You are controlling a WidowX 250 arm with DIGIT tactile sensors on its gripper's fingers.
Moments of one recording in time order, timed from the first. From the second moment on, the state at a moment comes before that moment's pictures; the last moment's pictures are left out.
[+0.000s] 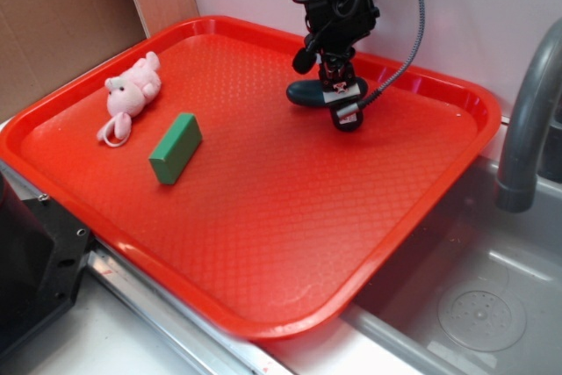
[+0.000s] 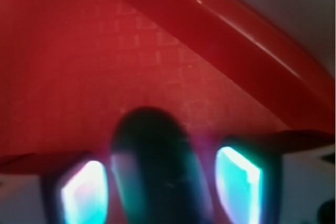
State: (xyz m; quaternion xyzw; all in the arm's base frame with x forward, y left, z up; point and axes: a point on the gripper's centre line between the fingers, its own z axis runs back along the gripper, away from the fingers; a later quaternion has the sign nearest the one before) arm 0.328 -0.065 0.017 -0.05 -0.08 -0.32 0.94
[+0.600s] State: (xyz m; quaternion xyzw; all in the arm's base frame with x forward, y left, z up) arm 0.293 -0.056 0.038 -0.02 0.01 -0.27 0.96
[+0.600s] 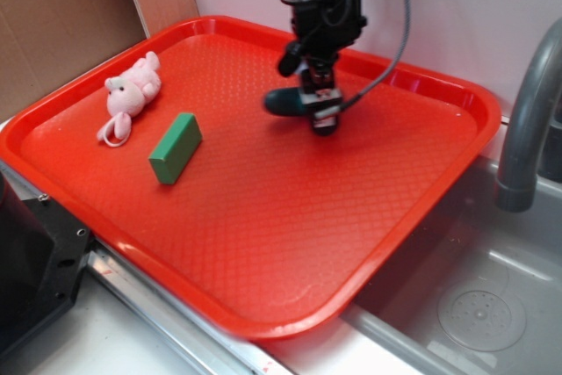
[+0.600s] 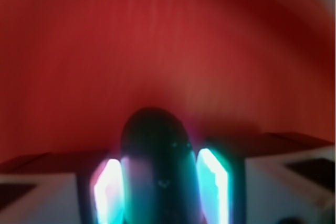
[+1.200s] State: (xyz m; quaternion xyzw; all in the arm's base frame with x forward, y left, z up) arm 0.227 -0.018 0.163 -0.03 -0.03 -0.11 0.99
